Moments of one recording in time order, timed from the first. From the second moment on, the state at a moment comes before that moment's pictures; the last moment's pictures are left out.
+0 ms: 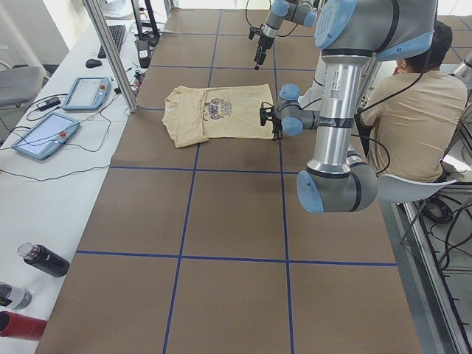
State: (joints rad) left arm -0.19 -1.76 -1.97 -1.97 -1.62 -1.54; right arm 0.30 -1.37 2.24 -1.52 1.46 1.35
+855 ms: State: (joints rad) left arm -0.17 -1.76 -1.96 -1.97 -1.63 -1.54; right arm 0.30 -1.36 2.24 -1.52 1.46 1.35
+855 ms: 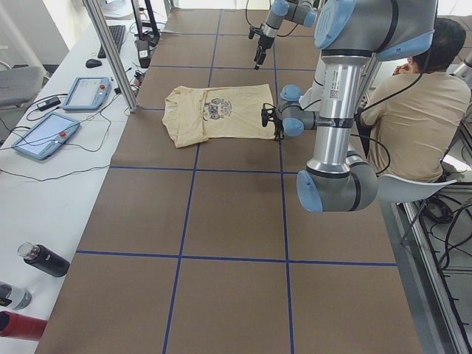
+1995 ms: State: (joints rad) left arm -0.18 -1.76 -2.02 -1.96 -1.63 -1.53; right arm 0.27 -1.36 2.19 -1.52 1.42 1.37
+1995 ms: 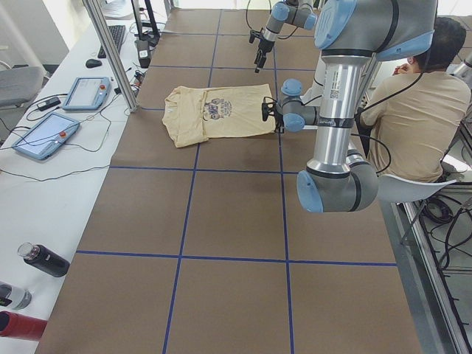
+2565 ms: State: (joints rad) left arm -0.19 -1.76 -2.03 -1.96 -1.63 -1.53; right arm 0.16 -1.37 2.03 -1.38 1.27 1.43
